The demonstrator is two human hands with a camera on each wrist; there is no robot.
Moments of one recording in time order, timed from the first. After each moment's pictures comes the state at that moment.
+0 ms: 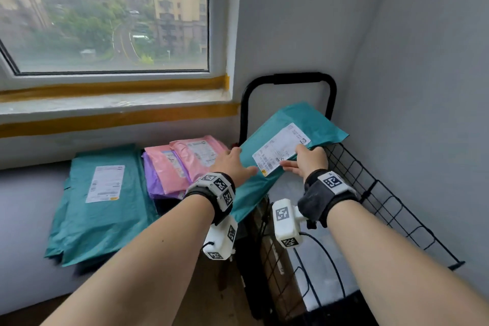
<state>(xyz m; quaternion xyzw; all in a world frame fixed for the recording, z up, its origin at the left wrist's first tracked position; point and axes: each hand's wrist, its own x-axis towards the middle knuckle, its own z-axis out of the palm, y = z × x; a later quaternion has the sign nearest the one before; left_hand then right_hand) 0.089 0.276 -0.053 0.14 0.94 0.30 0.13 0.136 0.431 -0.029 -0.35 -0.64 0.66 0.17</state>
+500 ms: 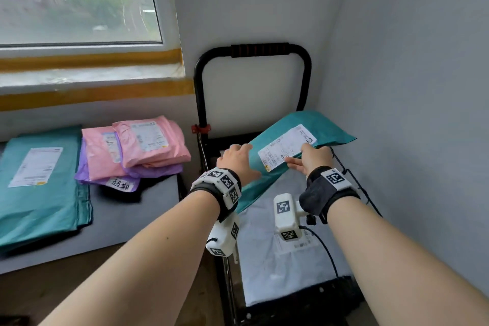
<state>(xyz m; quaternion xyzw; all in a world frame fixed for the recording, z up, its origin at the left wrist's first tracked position) 0.119 0.465 -0.087 0.17 0.95 0.22 0.15 0.156 0.618 -0.069 -0.40 -0.60 0.68 0.13</state>
